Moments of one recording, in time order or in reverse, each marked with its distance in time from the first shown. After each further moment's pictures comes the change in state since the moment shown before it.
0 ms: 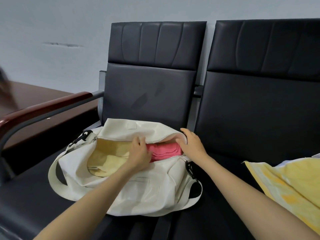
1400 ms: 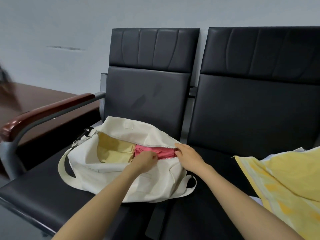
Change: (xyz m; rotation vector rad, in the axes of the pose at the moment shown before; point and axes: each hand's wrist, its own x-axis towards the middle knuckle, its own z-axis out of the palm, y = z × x) left_hand -0.039 0.028 -0.005 0.152 -0.340 0.094; right_hand -0.062 -0.012 -0.014 -0.180 -0.238 0.042
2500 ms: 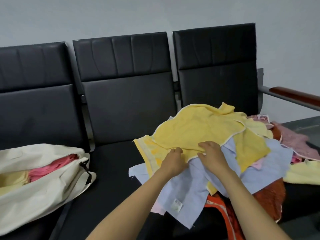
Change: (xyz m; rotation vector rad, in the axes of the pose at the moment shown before) left_hand -0.108 0.421 0.155 -0.127 -0.252 0.421; right_hand -0.330 0.268 -0.156 -0.060 0.501 0.528
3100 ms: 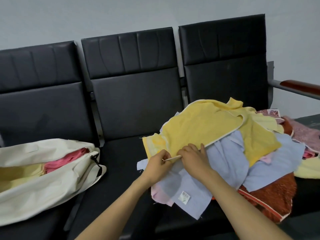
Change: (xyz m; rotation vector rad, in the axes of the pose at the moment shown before) left_hand -0.066 -0.056 -0.028 -0.320 0.188 0.095; right_hand -0.023 -0.063 0.045 -0.348 -0.111 -0.300
